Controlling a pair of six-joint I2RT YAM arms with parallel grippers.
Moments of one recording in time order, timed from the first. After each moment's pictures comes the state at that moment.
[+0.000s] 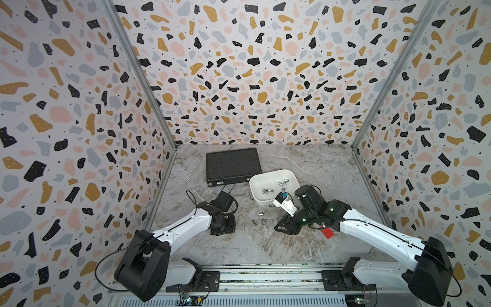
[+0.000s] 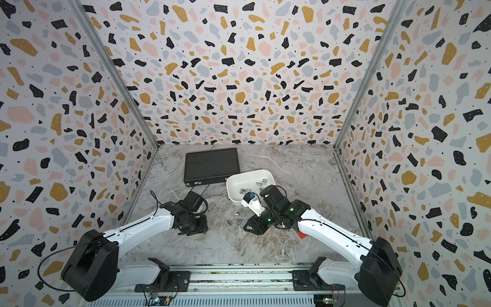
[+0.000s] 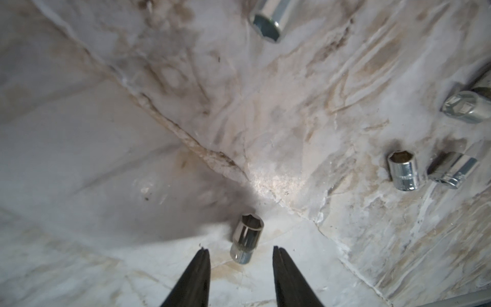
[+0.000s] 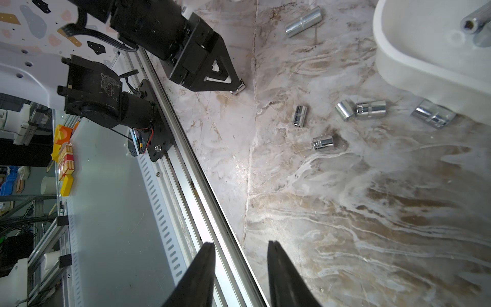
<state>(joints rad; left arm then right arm) -0.49 1.31 0.67 -0.71 0.14 -0.58 0.80 1.20 0.88 -0.59 -0.55 0.15</state>
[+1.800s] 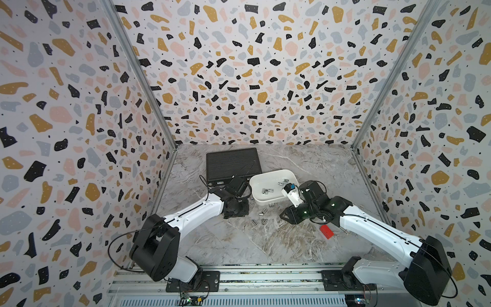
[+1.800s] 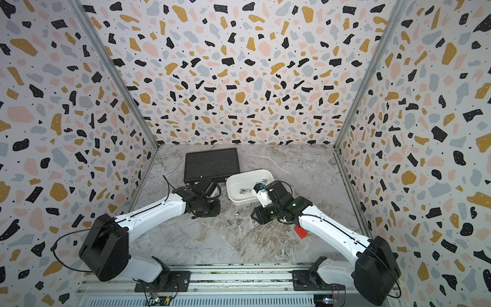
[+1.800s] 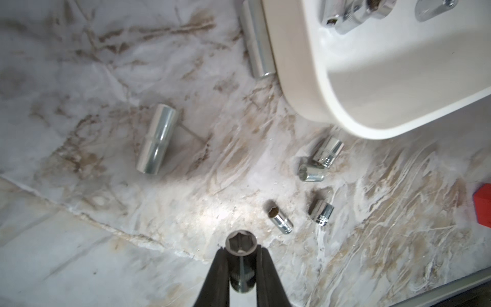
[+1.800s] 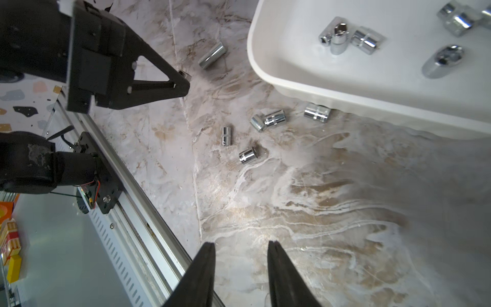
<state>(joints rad) -0.59 1.49 0.99 -0.70 0.11 -0.55 0.69 1.23 0.88 -0.57 -0.36 0.27</state>
